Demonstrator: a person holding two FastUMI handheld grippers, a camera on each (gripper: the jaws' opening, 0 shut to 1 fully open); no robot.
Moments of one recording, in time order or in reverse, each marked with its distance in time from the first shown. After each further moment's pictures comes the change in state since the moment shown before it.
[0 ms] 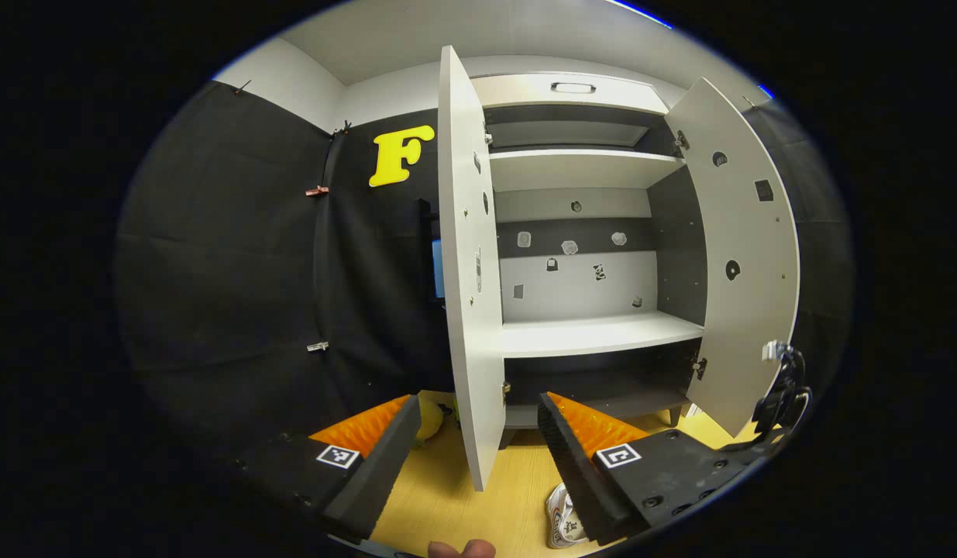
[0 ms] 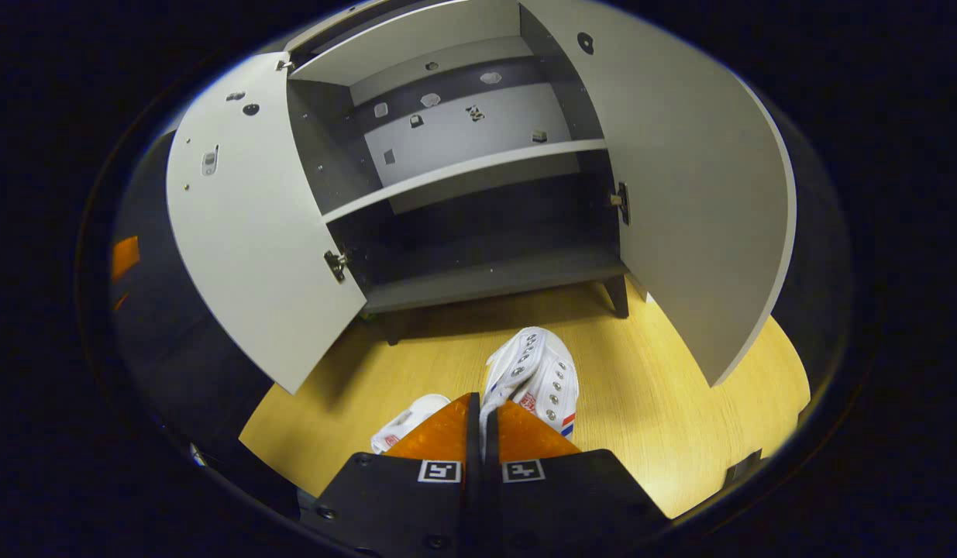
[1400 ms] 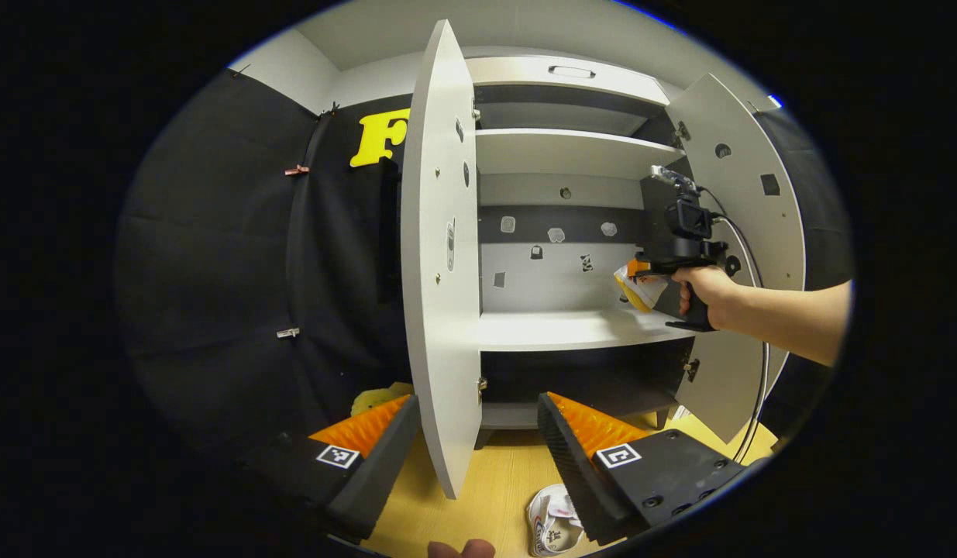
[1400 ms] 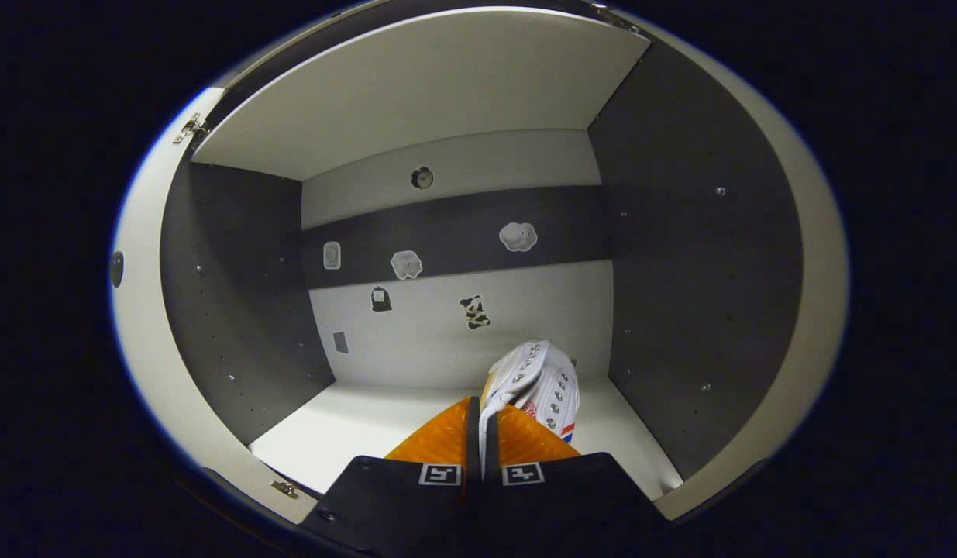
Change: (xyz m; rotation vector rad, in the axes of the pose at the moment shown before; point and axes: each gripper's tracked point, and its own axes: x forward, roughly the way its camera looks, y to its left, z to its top) left arm 0.046 -0.024 -0.026 -0.036 0.046 -0.070; right arm 0.193 0.017 0.376 -0.186 -0.360 -0.074
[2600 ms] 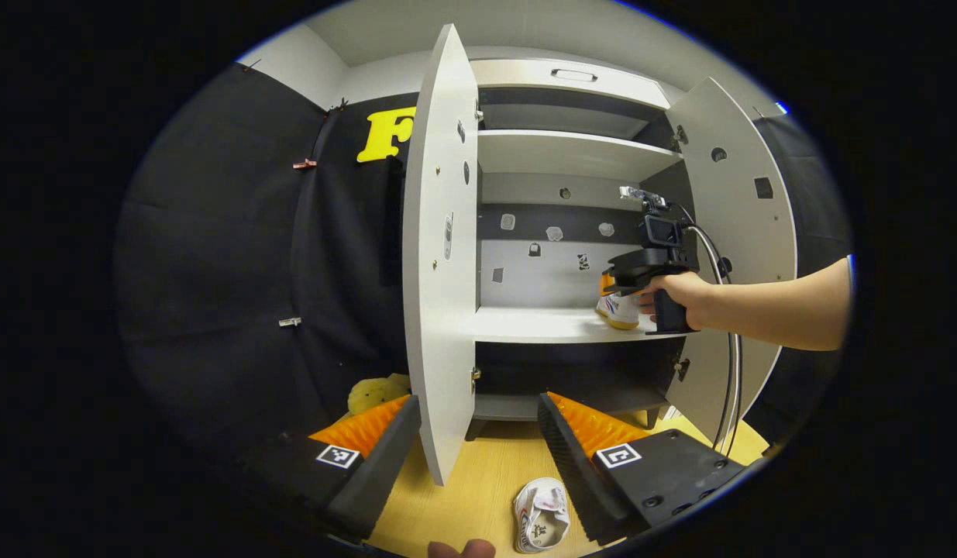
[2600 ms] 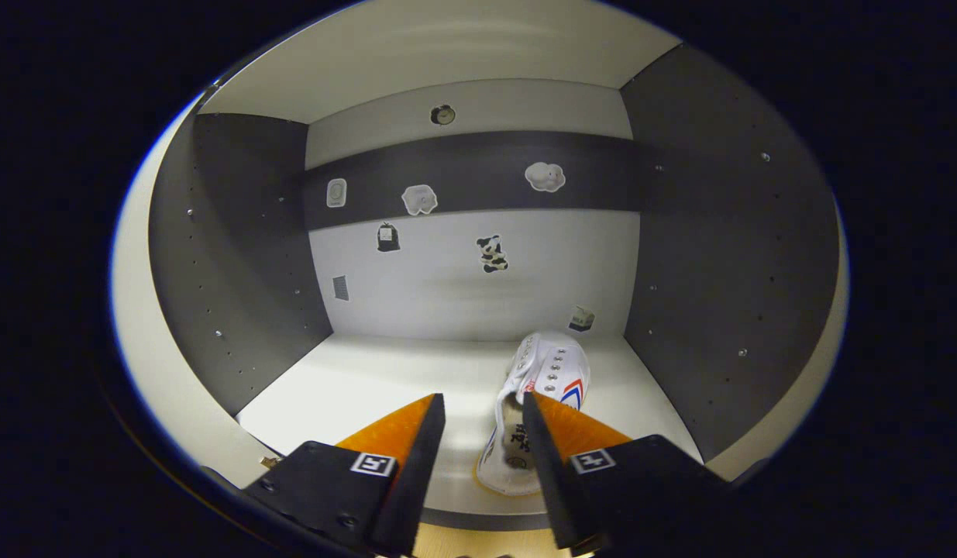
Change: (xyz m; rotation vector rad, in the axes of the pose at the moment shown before) left arm -0.028 -0.008 -0.011 -0.032 -0.002 -0.002; right arm -0.023 0.028 -0.040 -0.032 0.149 0.016
